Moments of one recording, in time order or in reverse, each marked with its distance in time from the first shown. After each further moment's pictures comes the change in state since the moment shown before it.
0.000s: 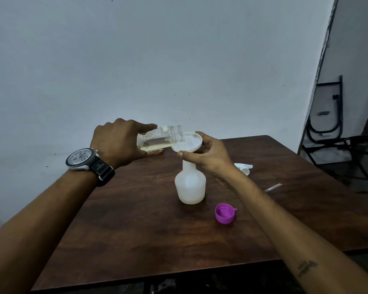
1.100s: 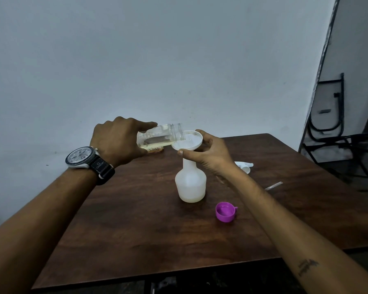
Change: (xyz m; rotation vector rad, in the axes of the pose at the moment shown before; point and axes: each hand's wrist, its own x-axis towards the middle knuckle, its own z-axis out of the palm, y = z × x) left_hand -0.001 0.002 -0.001 -0.015 -0.012 -0.006; right_hand 0.004 0.008 0.000 0.027 0.004 0.006
